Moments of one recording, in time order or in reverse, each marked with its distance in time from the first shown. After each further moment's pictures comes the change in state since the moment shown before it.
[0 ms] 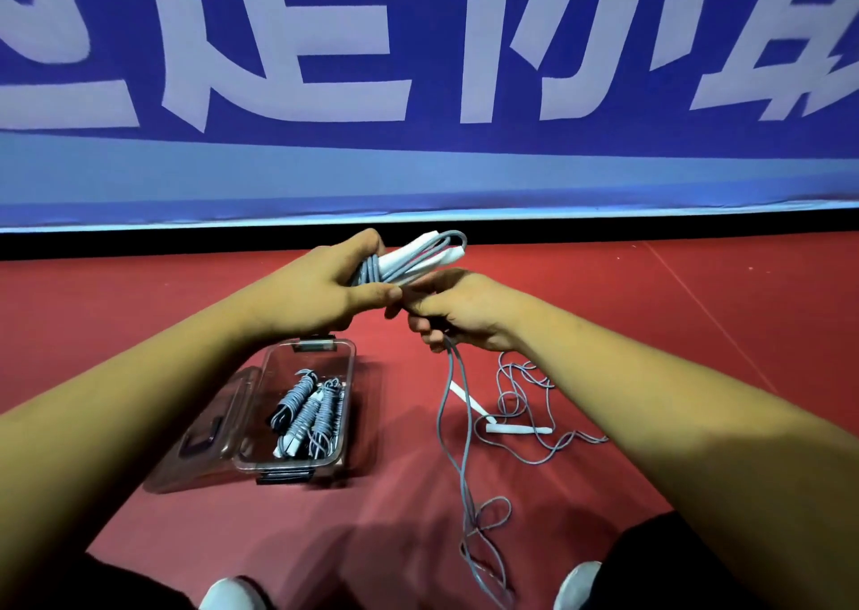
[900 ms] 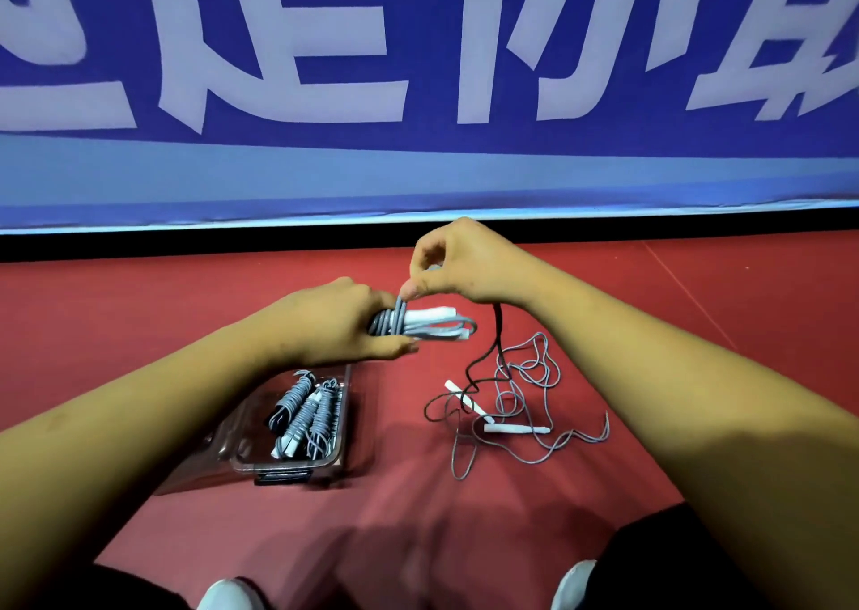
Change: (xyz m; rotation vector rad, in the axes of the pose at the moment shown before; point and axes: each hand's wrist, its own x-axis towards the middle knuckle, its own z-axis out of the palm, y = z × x) left_hand -0.001 0.002 0.019 0.633 -0.159 0.020; right_hand -0.014 -0.045 -0.018 -0.661 0.253 -0.287
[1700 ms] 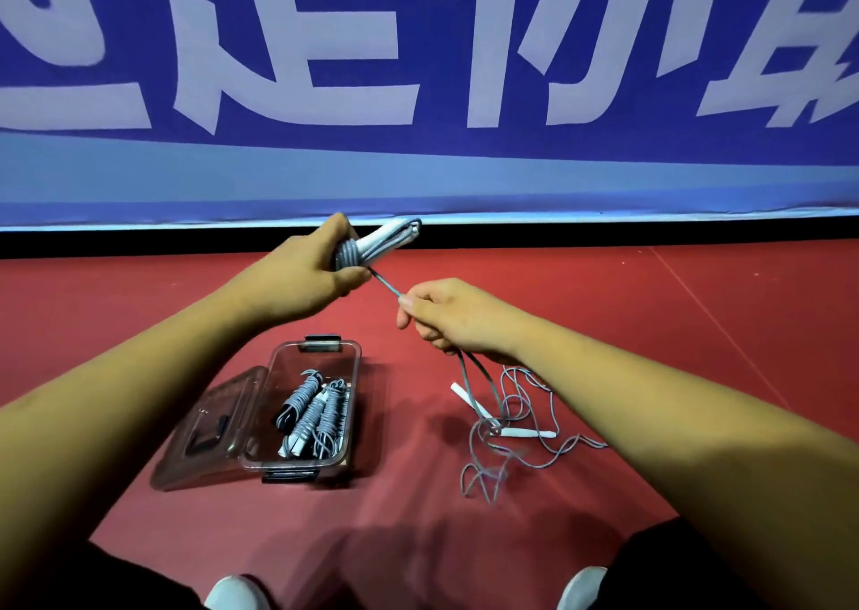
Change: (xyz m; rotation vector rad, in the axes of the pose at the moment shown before) left_hand -0.003 -0.035 -0.021 -0.358 0.313 -0.198; right_hand -0.013 0.003 0.053 0.386 -0.151 0.236
